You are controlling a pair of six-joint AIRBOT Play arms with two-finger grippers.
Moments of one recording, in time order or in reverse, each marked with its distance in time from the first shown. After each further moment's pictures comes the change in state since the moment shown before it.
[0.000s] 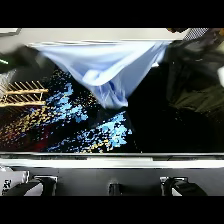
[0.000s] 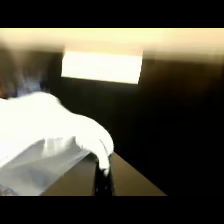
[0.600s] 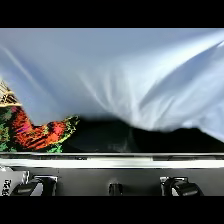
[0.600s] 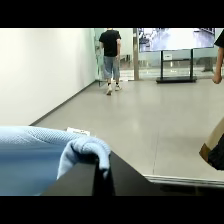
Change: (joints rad) left arm 0.047 0.428 0.143 0.376 -0.043 -0.334; right arm 0.000 0.439 0.026 -0.111 -0.014 0.129
